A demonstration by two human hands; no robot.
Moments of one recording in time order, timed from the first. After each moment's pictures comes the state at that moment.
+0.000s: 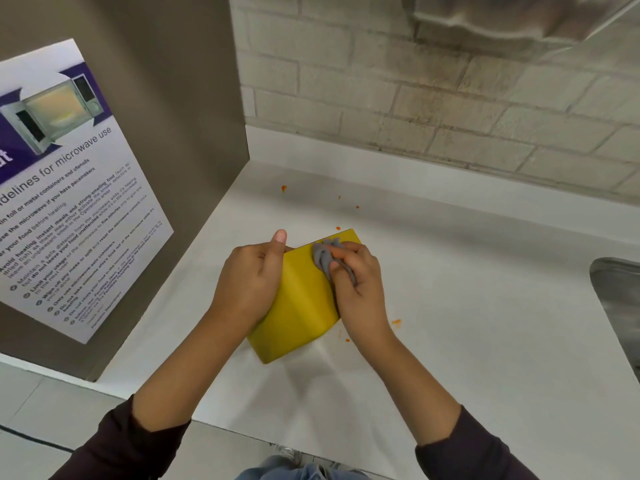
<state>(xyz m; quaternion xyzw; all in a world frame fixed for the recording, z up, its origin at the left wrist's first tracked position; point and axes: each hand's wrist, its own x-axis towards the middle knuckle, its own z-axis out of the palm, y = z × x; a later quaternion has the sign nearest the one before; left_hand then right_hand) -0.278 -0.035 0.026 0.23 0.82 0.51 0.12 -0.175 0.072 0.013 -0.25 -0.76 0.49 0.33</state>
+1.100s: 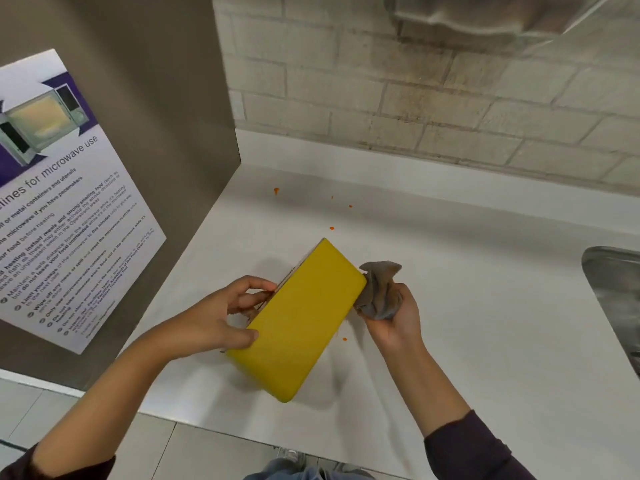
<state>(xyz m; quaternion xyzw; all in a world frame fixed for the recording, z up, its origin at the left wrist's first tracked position) -0.305 -0.096 0.006 0.38 0.71 0.39 0.45 -0.138 0.122 -0.041 -0.30 -0.09 0.91 0.27</state>
